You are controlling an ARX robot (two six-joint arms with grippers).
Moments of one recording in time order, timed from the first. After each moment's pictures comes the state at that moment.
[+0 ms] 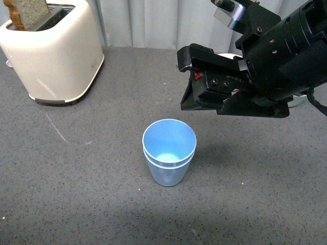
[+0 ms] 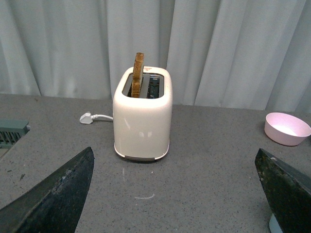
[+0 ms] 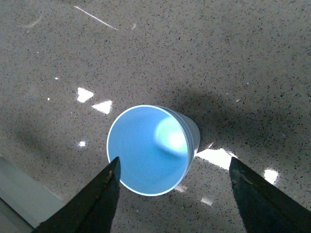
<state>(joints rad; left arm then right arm) 0.00 0.00 0.02 0.00 0.00 0.00 0.42 1.73 0.99 -0.24 -0.32 0.28</state>
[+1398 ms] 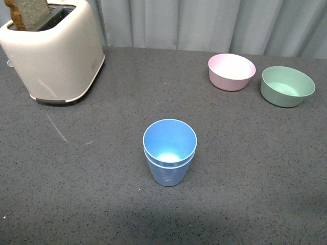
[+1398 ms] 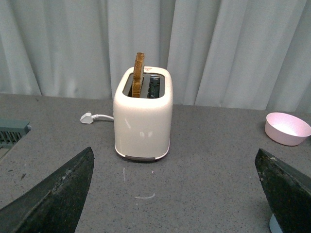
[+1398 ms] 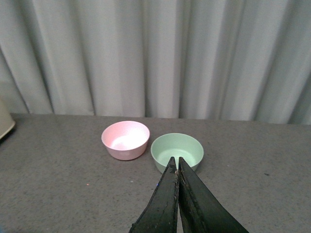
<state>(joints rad) 0.00 0.00 0.02 0.00 0.00 0.00 0.07 0.89 0.04 0.84 0.05 0.00</state>
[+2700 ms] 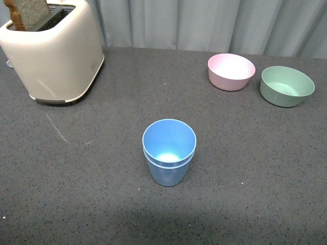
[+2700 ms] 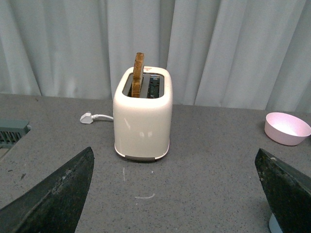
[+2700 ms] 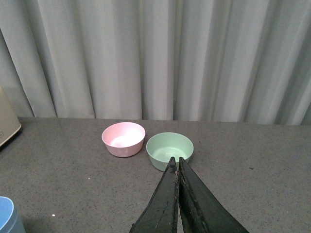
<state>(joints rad) 0.00 0.00 0.02 0.00 0.00 0.00 0.00 0.19 0.00 0.19 0.00 0.00</state>
